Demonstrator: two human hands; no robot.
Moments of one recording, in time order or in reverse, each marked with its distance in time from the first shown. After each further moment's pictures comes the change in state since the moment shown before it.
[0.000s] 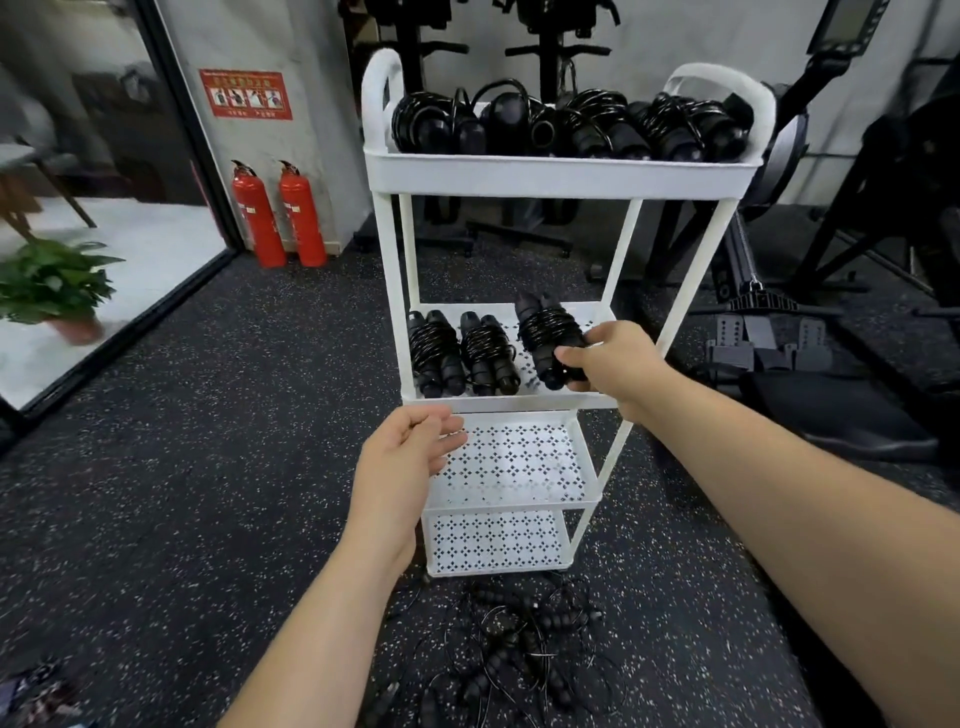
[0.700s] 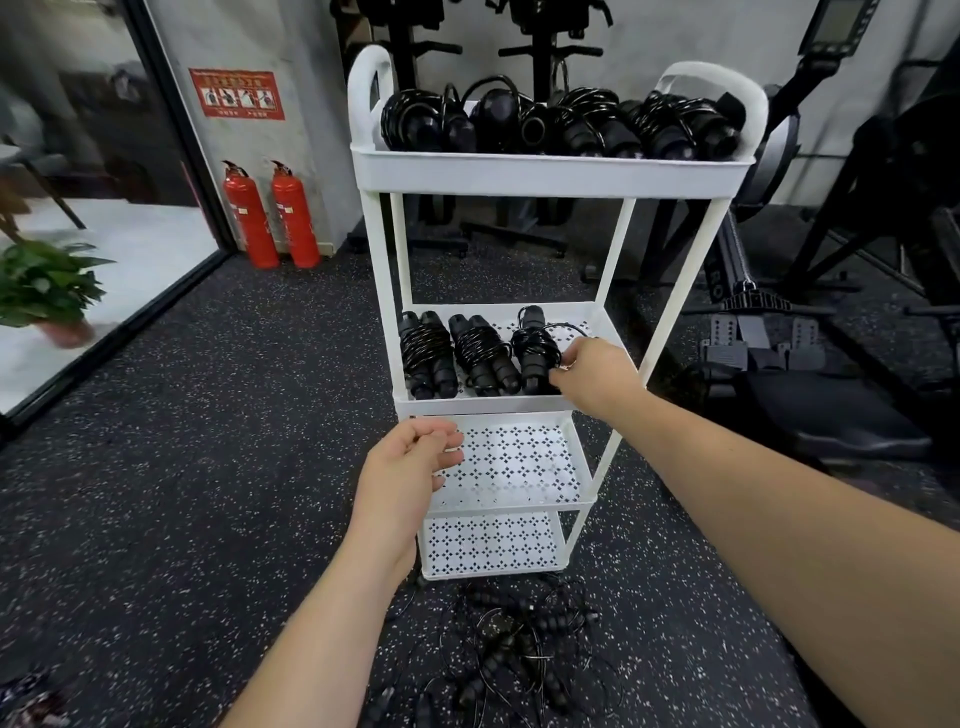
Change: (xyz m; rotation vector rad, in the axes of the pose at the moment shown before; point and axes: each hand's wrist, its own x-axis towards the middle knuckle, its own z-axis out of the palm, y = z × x) left_hand 0.006 -0.011 0.006 0.044 0.010 -0.091; right_hand 0.045 0.038 0.015 -0.680 0.040 -0.142
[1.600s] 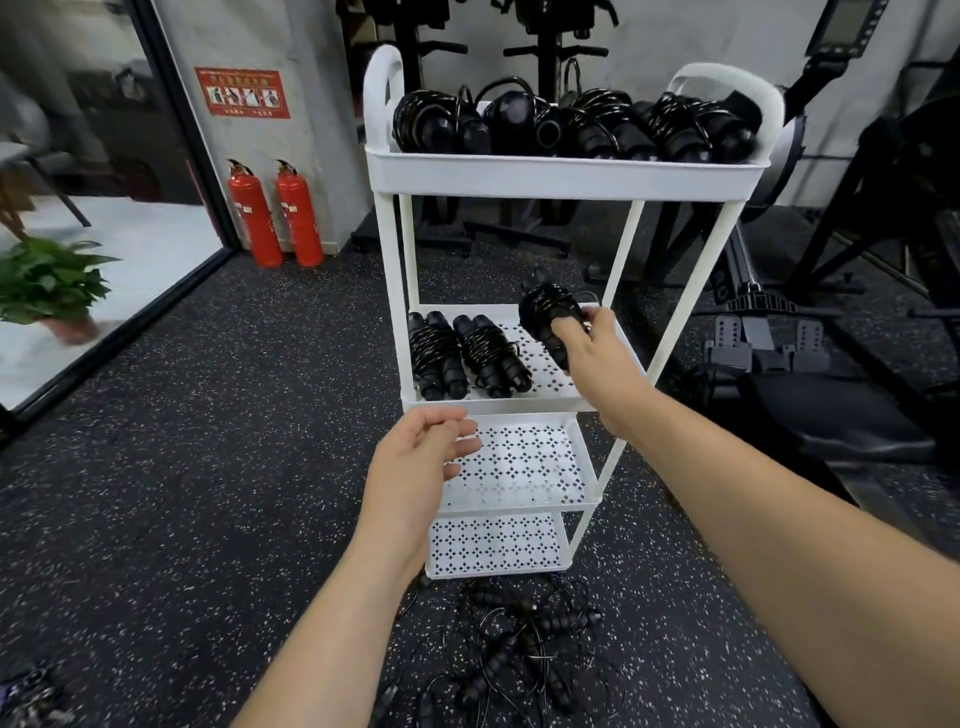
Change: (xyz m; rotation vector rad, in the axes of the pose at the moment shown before) left_hand -0.011 0.012 0.002 -0.082 -0.032 0.064; right_hand -0.037 -0.033 -0.017 0.716 0.008 0.038
